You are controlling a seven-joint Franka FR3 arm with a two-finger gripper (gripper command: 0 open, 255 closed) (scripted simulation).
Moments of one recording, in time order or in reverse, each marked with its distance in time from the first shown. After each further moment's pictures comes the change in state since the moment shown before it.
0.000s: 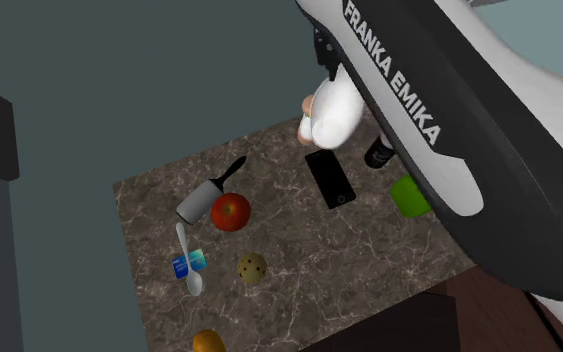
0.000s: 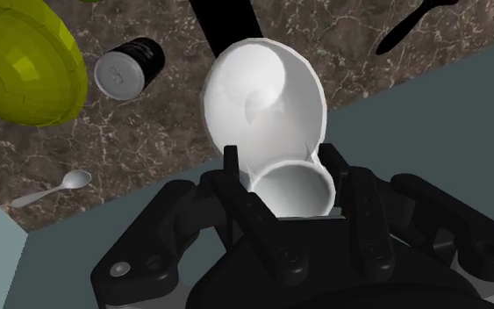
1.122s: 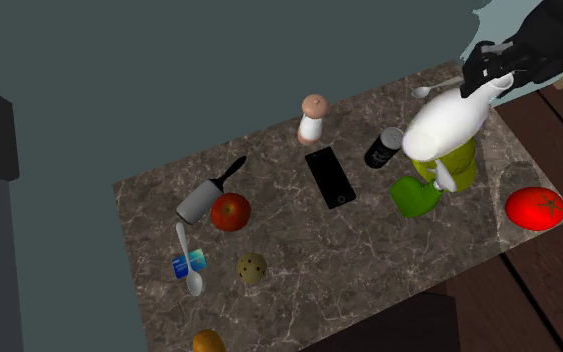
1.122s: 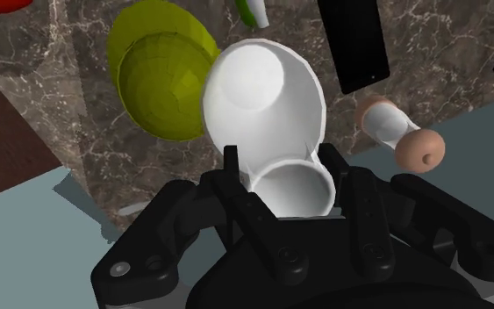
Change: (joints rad) arm -0.227 -0.099 -0.173 -0.123 0.063 0.033 -0.400
